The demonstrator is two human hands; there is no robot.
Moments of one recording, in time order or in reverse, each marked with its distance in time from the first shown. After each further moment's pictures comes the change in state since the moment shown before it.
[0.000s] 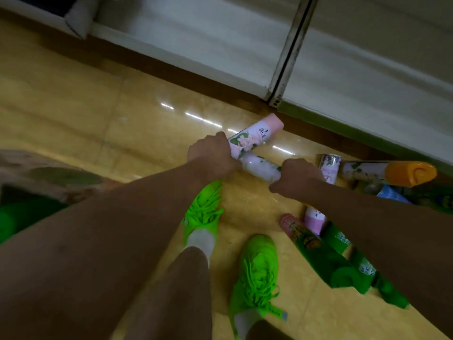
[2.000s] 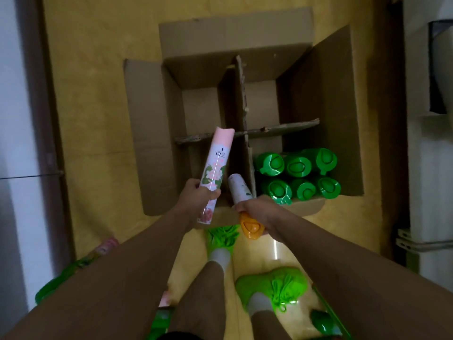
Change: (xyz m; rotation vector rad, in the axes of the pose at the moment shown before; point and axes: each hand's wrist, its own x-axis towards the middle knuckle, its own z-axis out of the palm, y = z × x) left_hand -0.425 -0.380 0.117 -2.030 0.362 -1.104; right_hand -0.313 -0.451 0.159 -0.046 -0.474 -0.084
